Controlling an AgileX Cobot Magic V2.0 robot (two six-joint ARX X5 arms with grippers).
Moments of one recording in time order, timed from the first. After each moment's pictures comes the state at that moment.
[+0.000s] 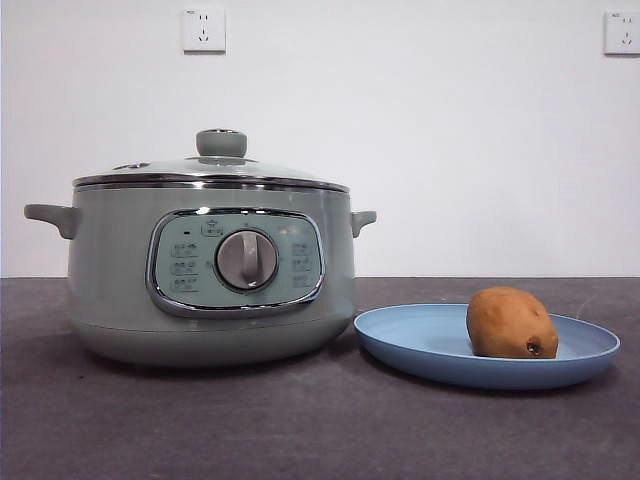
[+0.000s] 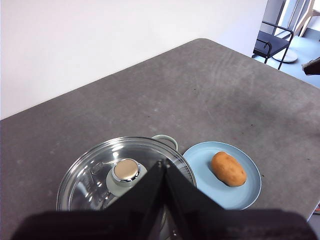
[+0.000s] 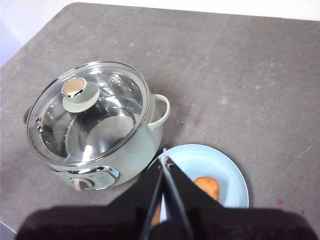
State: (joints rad) left arm -0.42 0.99 1.49 -0.87 0.24 0.09; right arm 0.35 1.02 1.38 -0.91 -0.18 0.06
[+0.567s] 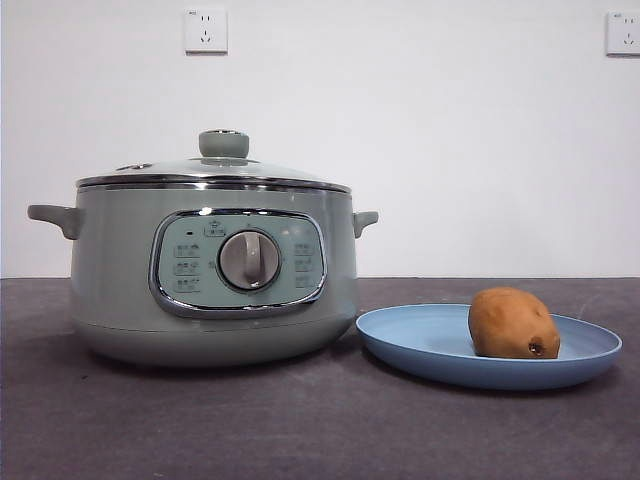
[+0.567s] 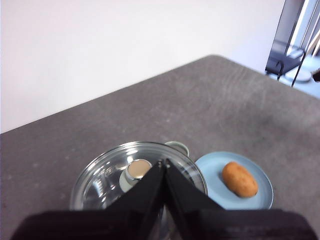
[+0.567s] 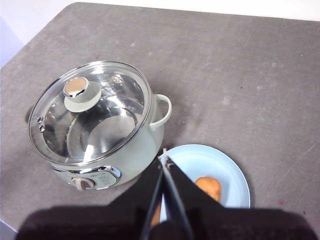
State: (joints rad) left arm -0.35 0.85 1.33 -0.76 0.26 0.07; right arm 0.35 1.02 1.38 -0.91 -0.18 0.06
